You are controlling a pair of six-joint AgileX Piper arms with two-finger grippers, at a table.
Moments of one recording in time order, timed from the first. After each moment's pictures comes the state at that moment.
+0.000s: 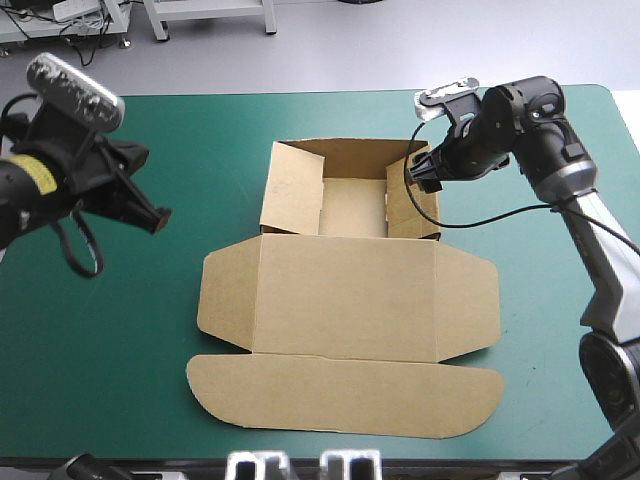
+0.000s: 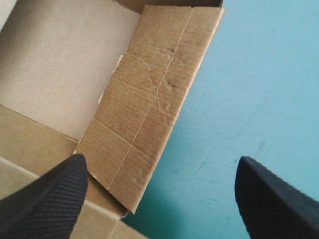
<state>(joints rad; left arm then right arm) -0.46 1.13 -1.71 0.15 1.25 0.24 0.33 1.71 -1.79 0.01 1.25 -0.08</state>
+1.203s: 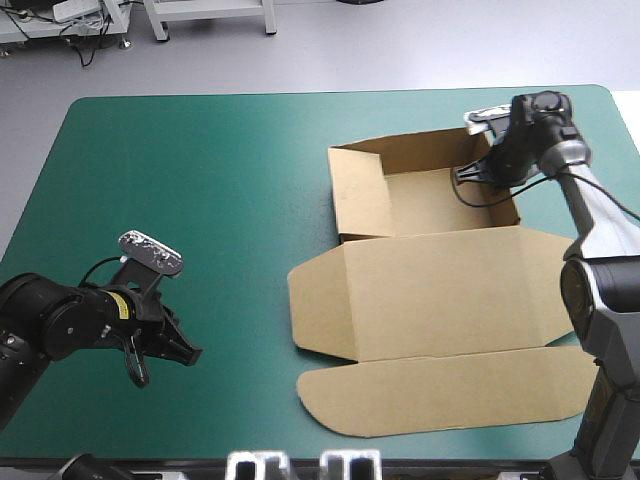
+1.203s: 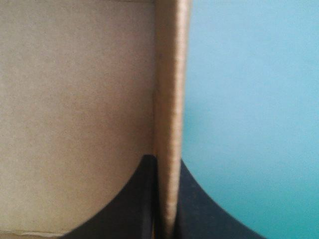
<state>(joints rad) -0.46 0.93 -0.98 0.02 1.25 0.08 0.06 1.99 -1.81 -0.05 1.16 -0.12</state>
